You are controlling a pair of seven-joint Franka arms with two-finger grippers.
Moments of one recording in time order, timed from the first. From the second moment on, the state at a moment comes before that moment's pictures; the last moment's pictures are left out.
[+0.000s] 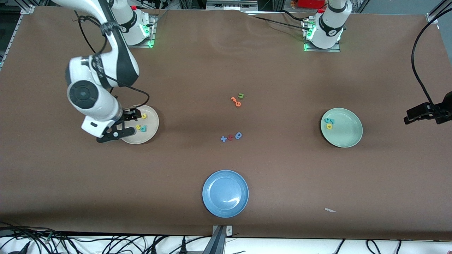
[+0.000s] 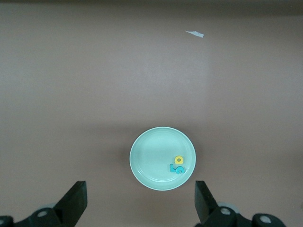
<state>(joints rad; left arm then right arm) 0.08 0.28 0.02 -1.32 0.00 1.59 0.07 0.49 0.32 -0.25 -1.73 -0.04 1.88 -0.06</state>
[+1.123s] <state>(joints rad) 0.05 0.28 0.01 -1.32 0.00 1.59 0.06 0.07 0.09 0.03 -1.66 -0.03 1.71 0.18</state>
